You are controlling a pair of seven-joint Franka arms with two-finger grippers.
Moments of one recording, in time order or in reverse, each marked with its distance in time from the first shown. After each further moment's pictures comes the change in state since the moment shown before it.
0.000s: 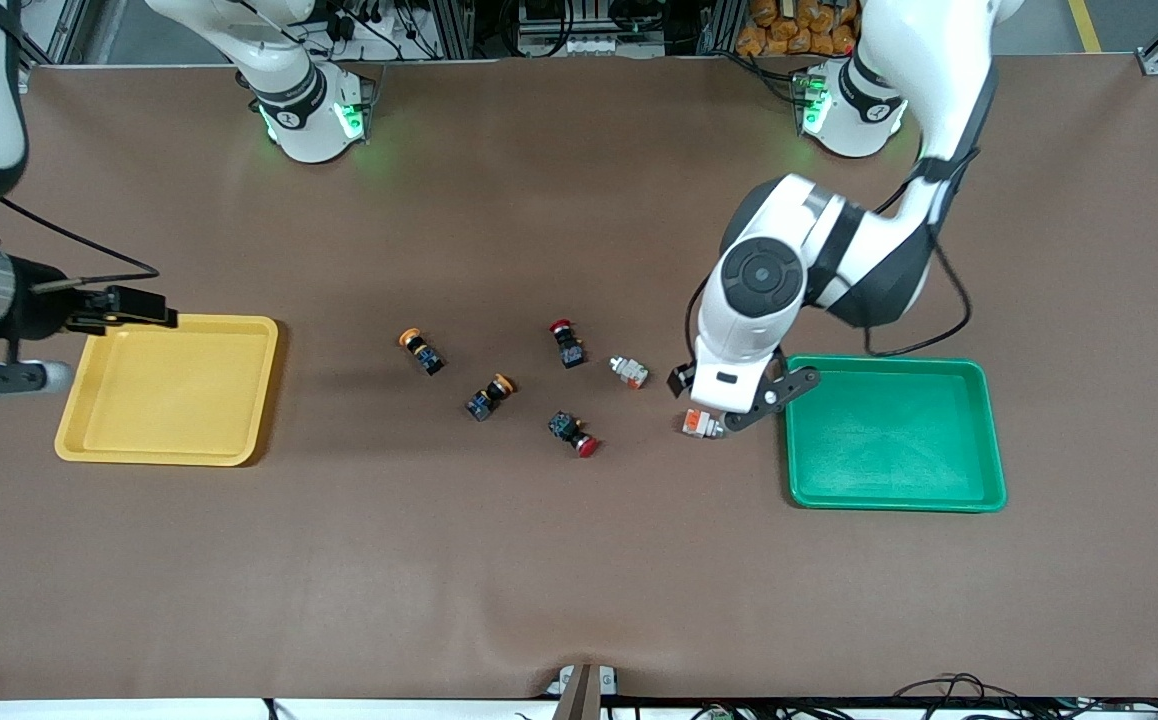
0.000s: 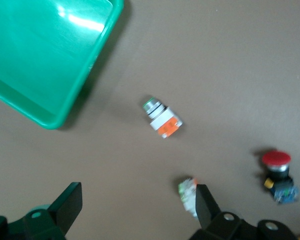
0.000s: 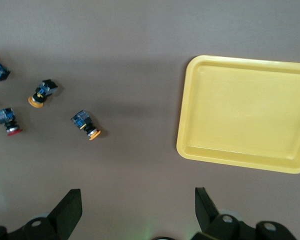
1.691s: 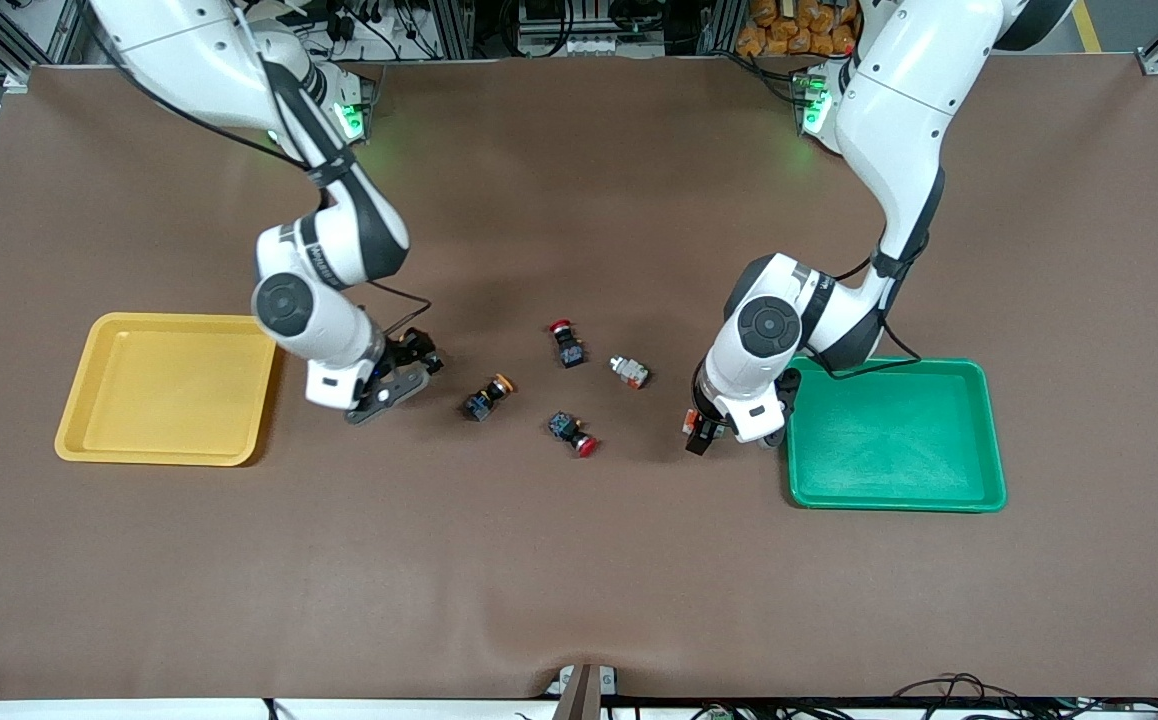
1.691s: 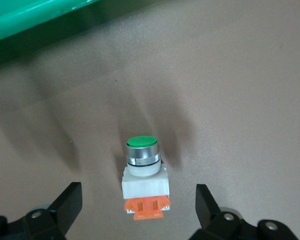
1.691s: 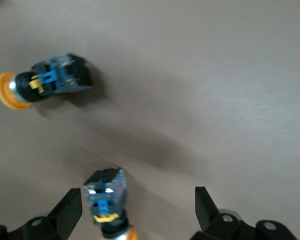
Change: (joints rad) left arm 0.048 0.139 0.005 -0.222 -0.004 0.517 -0.568; right arm 0.394 0.154 0.010 -0.640 0.001 0.989 -0.169
